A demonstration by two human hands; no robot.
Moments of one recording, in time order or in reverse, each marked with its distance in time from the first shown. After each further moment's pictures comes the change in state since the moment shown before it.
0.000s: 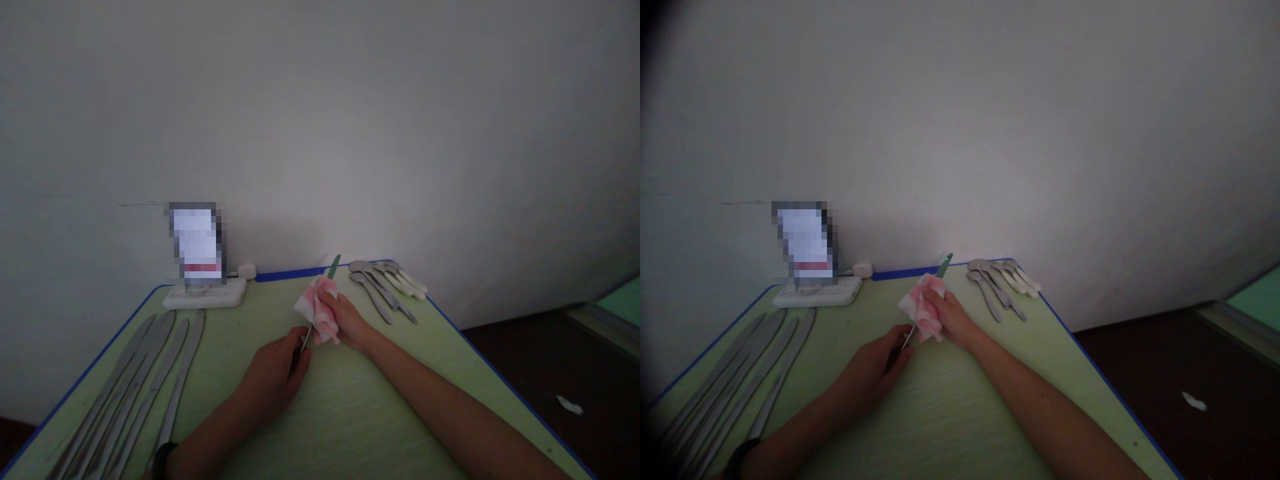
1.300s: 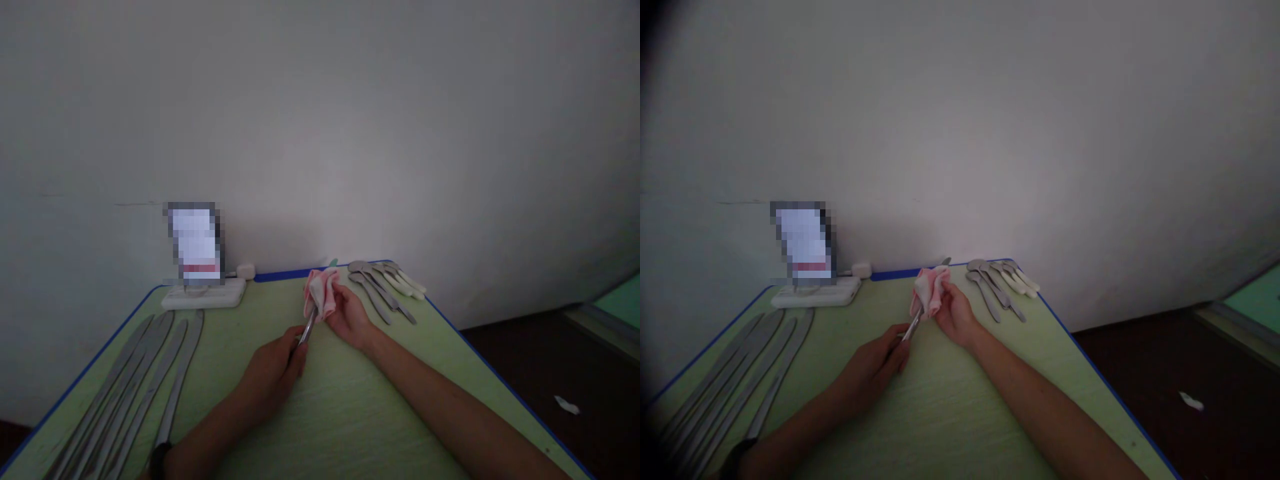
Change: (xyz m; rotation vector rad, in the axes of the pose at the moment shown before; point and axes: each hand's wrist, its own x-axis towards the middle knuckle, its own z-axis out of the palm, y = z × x) left_hand 0.001 -0.003 0.000 -0.096 -0.013 -0.022; right_hand 0.012 -0.004 -0.007 0.390 0.034 -0.037
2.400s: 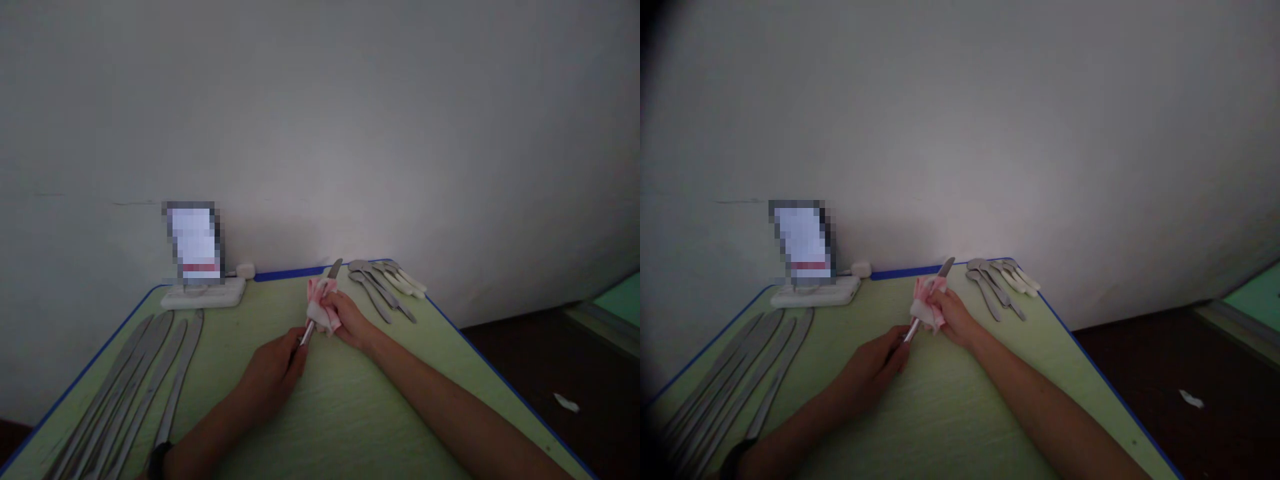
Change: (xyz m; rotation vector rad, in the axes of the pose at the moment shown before) left_hand 0.000 -0.001 0.001 0.035 0.008 0.032; right_hand -0.004 0.007 -0.004 -0.315 -0.066 0.000
